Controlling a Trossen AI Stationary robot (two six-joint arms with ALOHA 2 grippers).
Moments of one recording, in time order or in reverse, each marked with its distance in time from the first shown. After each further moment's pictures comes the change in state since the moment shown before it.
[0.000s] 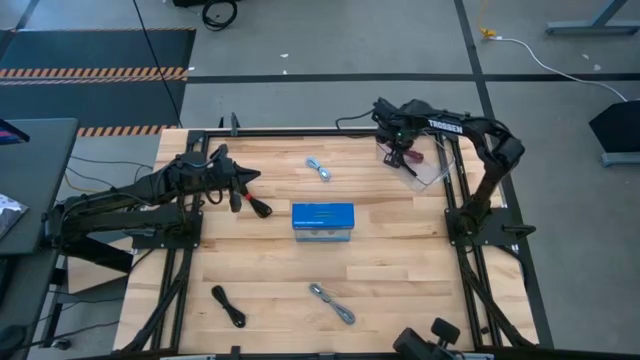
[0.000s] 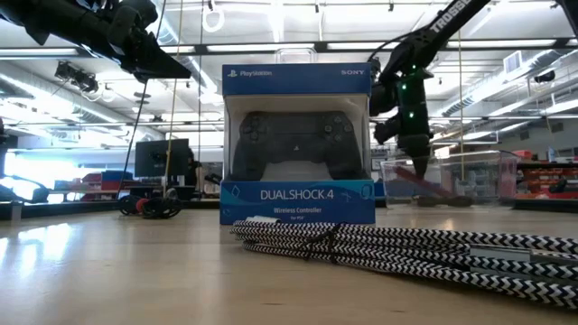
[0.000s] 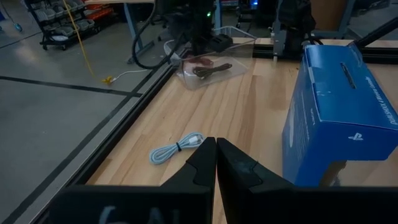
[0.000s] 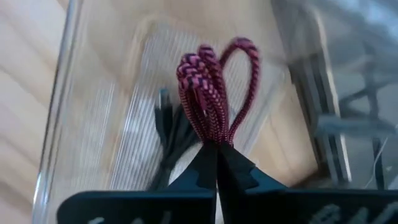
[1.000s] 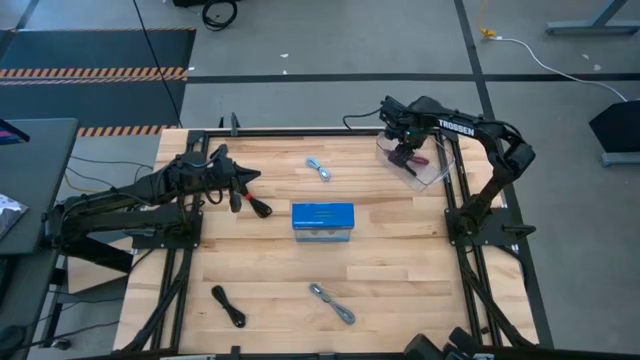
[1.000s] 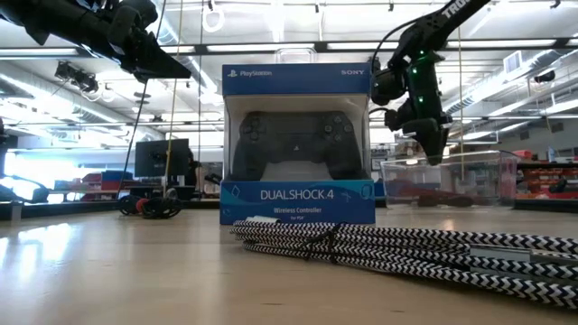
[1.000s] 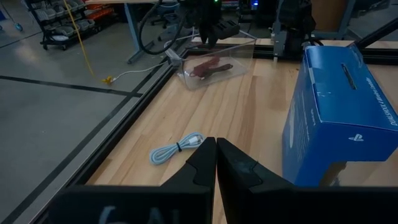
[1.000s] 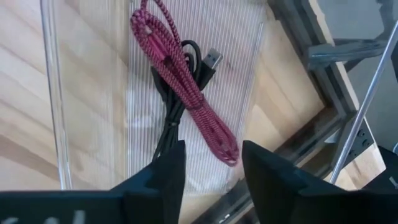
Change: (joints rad) left arm 0.000 0.000 0.000 0.001 0.000 -0.003; right arm -0.008 -0.090 0.000 -0.137 -0.002 0.207
